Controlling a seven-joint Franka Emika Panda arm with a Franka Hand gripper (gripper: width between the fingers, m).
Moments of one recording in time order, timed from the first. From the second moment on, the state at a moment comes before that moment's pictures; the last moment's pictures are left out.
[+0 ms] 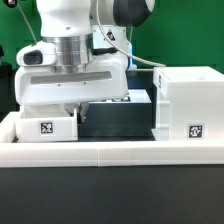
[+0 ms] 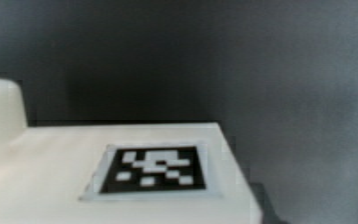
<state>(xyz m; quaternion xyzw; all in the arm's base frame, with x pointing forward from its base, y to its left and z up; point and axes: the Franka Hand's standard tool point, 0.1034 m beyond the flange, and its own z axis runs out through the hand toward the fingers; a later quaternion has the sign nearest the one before) 0.506 -0.096 0.007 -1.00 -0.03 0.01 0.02</state>
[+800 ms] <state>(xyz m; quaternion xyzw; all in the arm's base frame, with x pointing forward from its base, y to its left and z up) 0.498 -0.084 0.029 -0.99 -0.12 0.02 0.03</state>
